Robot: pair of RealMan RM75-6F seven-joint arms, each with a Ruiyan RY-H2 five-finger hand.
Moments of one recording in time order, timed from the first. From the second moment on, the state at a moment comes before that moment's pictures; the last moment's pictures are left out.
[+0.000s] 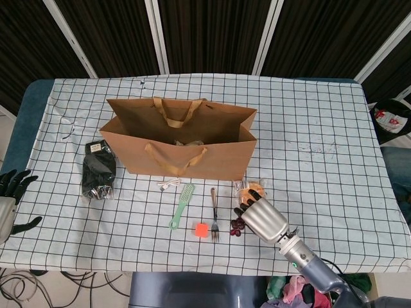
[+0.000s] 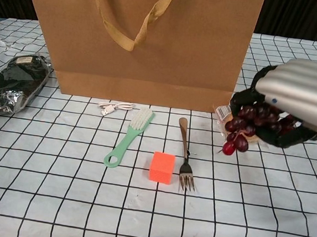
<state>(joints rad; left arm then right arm) -0.13 -1.05 -0.04 -1.64 1.49 1.46 0.04 0.55 -1.28 0.01 -1.84 -1.58 1.12 -0.60</state>
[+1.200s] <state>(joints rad) -0.14 -1.04 -0.03 -1.64 1.51 1.45 0.02 0.78 -0.85 0.45 -2.12 -1.16 1.14 -0.69</state>
